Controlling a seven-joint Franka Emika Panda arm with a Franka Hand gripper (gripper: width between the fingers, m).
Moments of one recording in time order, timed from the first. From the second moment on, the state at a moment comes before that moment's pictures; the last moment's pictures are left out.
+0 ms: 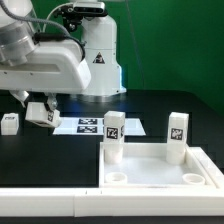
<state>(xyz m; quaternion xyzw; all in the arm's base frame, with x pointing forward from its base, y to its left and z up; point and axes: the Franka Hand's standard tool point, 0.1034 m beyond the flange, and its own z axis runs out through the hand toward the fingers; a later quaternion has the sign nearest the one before) 0.521 -0.127 0.099 -0.96 0.19 0.17 0.06</state>
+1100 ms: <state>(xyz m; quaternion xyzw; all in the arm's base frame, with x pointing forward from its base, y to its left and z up) 0.613 0.002 0.171 -0.98 0.09 -0.20 0.01</state>
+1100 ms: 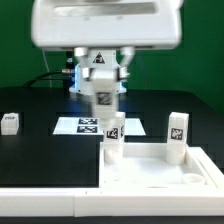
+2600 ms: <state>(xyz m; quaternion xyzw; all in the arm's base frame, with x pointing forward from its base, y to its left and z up) 0.625 0.091 0.129 -0.96 0.05 -0.29 0.00</state>
